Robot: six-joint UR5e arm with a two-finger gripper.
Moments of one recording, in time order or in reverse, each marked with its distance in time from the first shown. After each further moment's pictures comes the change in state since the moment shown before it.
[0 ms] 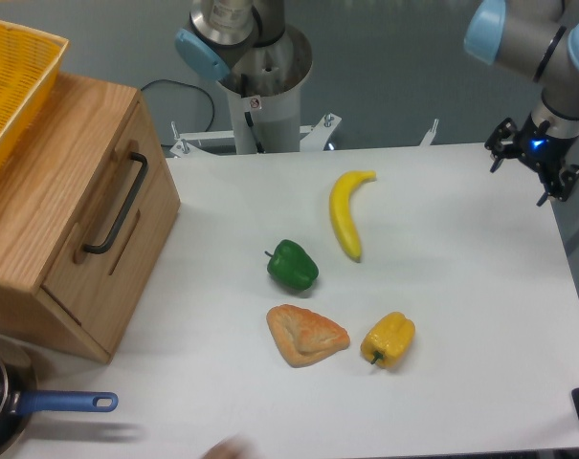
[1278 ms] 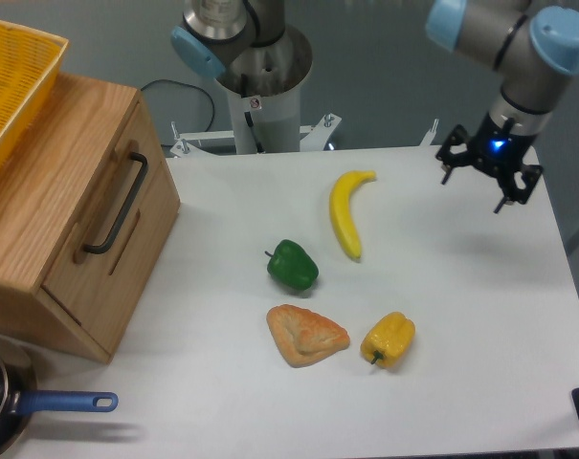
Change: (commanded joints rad) arm -0.153 0.210 -0.092 -0.150 -0.149 -0.431
